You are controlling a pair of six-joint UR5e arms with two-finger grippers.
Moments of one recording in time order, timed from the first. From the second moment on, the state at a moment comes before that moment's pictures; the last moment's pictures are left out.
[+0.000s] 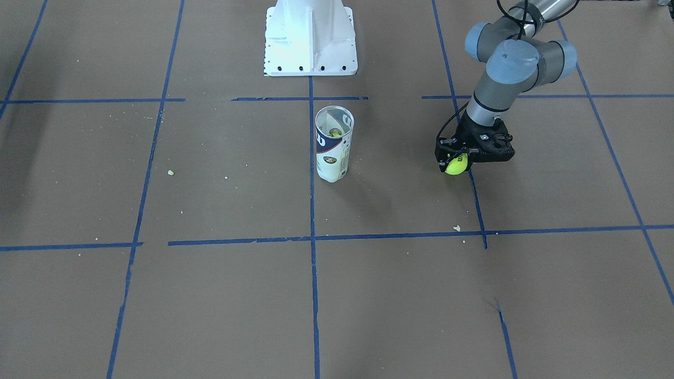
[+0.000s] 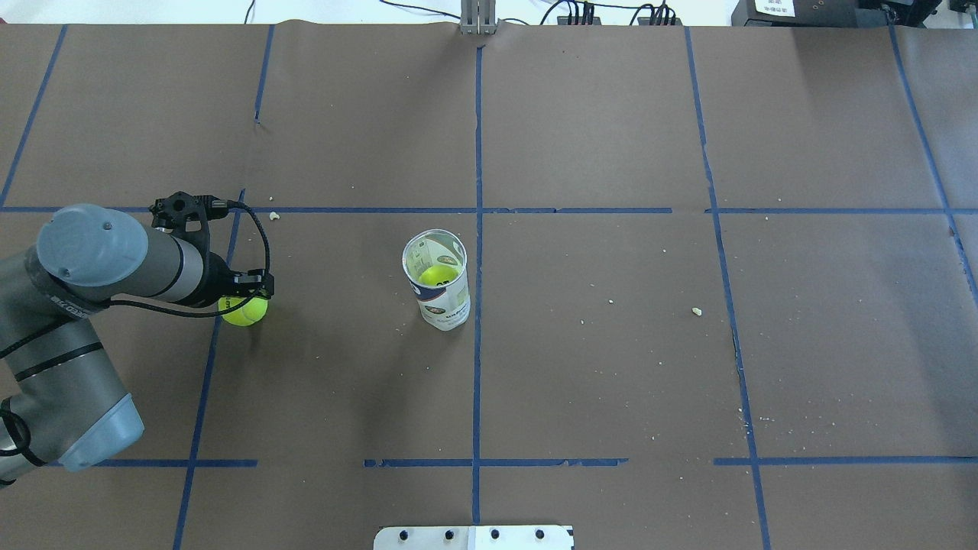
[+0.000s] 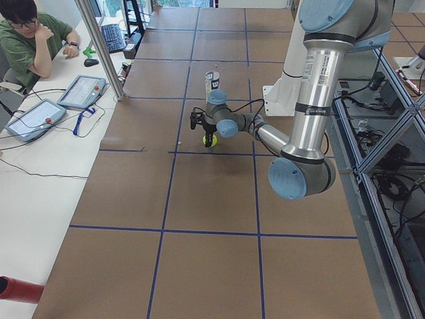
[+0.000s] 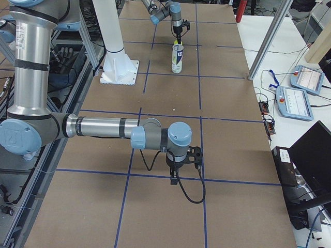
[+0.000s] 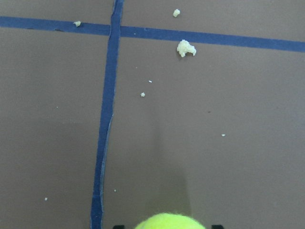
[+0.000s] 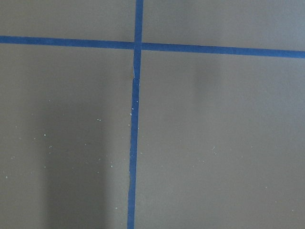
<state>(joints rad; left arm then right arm) -0.64 -1.75 -1.80 -2.01 -1.86 -1.21 1.54 -1.71 1.70 -1.58 2.29 -0.01</state>
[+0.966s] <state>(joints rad) -0.80 -2.06 -2.13 -1.31 -1.93 -1.24 1.54 -1.71 1.70 -1.58 2.29 -0.01</state>
